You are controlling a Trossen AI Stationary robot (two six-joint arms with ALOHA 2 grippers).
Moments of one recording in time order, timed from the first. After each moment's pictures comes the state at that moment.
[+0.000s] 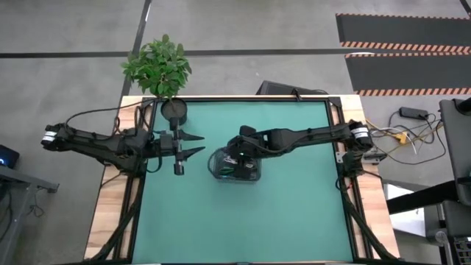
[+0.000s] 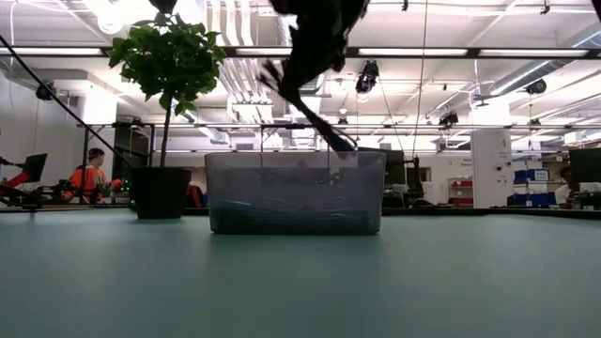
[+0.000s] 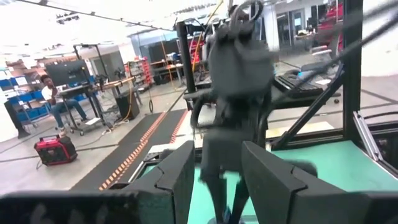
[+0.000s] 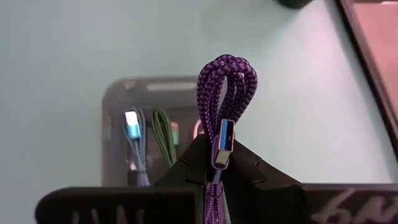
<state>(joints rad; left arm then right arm) -0.14 0.78 0.63 0.25 -0.27 0.22 0.05 1.88 1.67 -0.72 0.22 0.07</state>
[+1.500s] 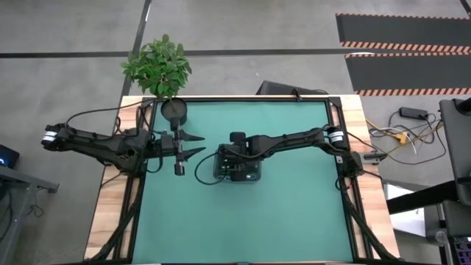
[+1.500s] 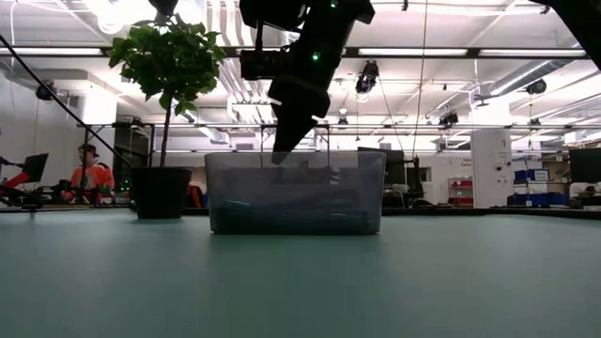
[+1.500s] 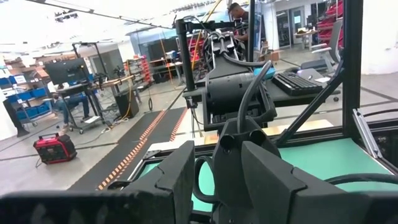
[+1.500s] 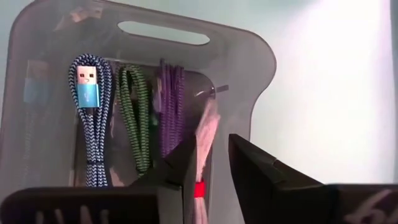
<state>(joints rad) -0.14 0.79 0.63 0.25 -0.27 0.21 0.02 2.12 1.78 -0.80 0.25 -0.11</state>
